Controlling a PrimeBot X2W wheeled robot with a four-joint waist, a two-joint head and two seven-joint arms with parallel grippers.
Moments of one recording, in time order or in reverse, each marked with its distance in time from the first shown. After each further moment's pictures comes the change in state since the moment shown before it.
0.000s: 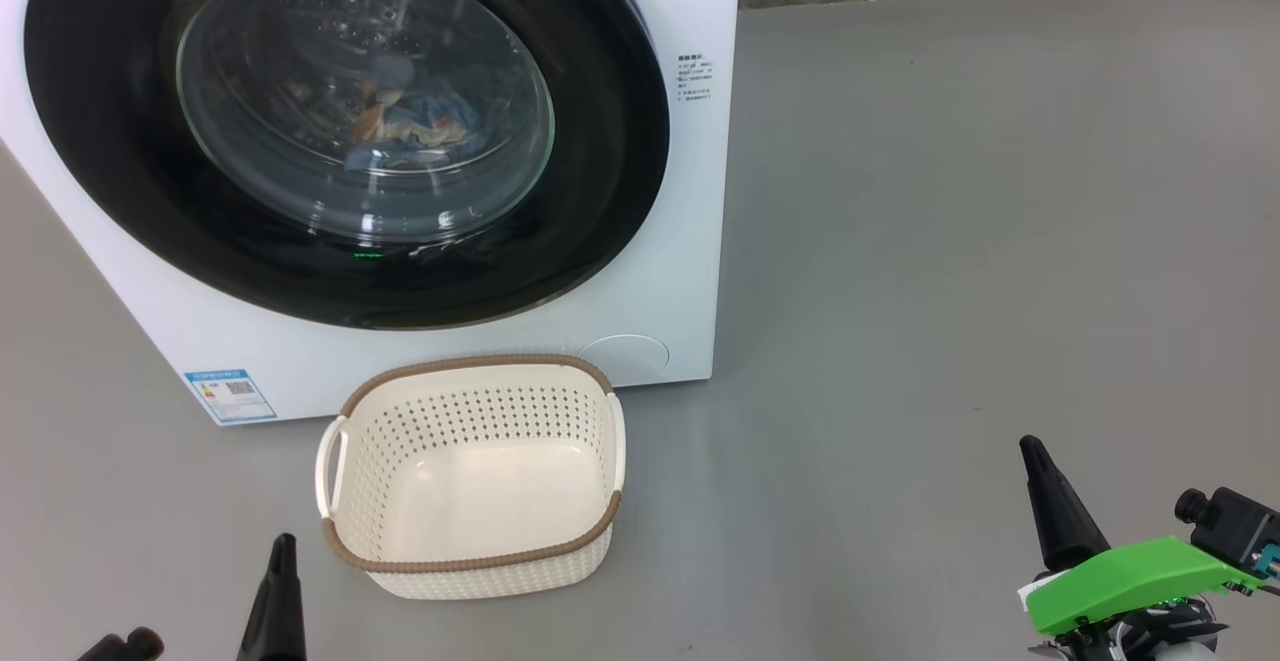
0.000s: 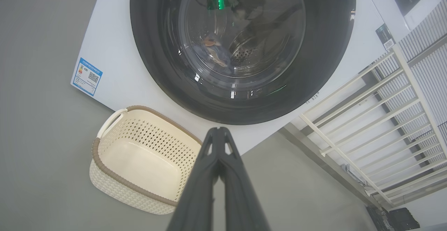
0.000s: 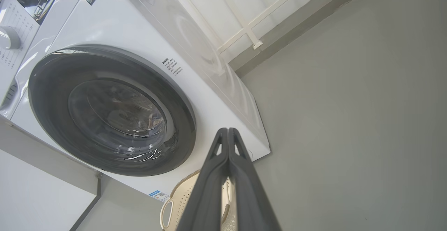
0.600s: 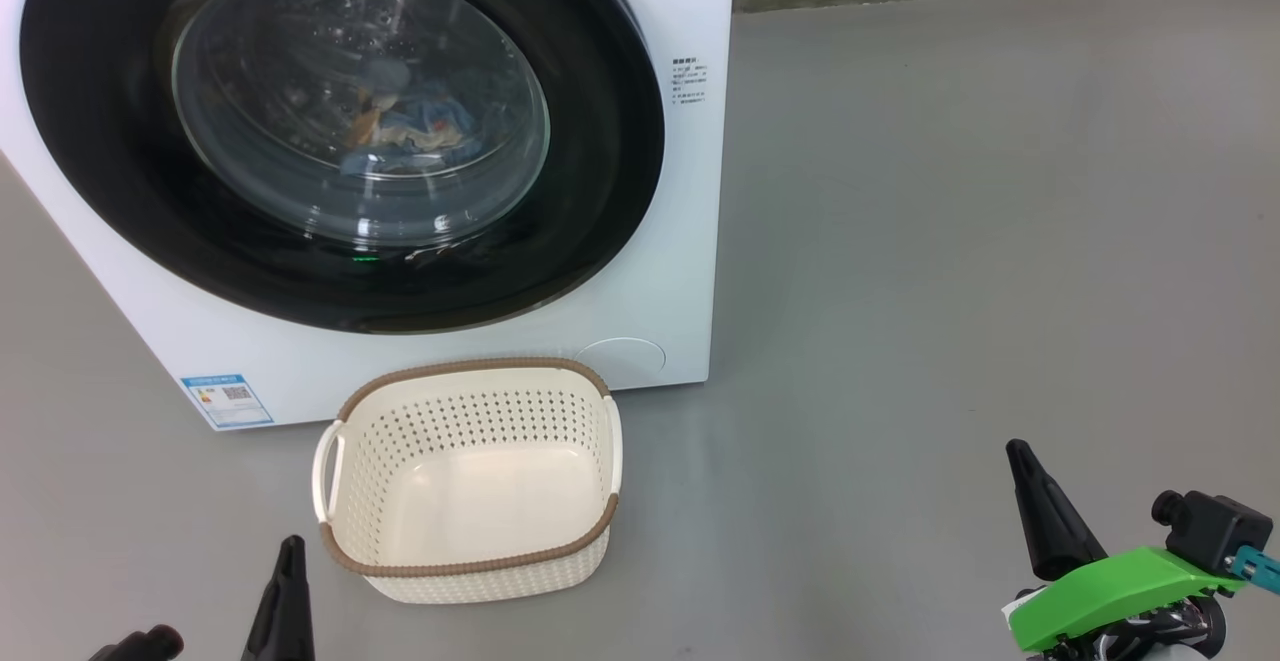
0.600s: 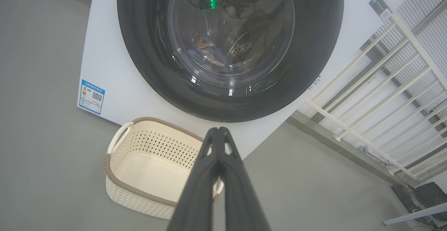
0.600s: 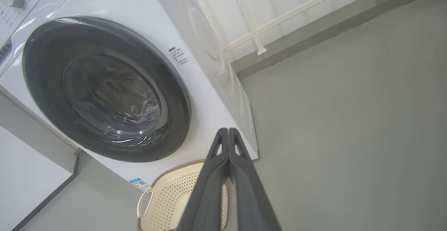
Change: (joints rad) left arm 0.003 0.011 -0.026 0.015 0.142 0.000 -0.050; right arm 0.000 -0.023 0.049 0.010 -0.143 0.000 -0.052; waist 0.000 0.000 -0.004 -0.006
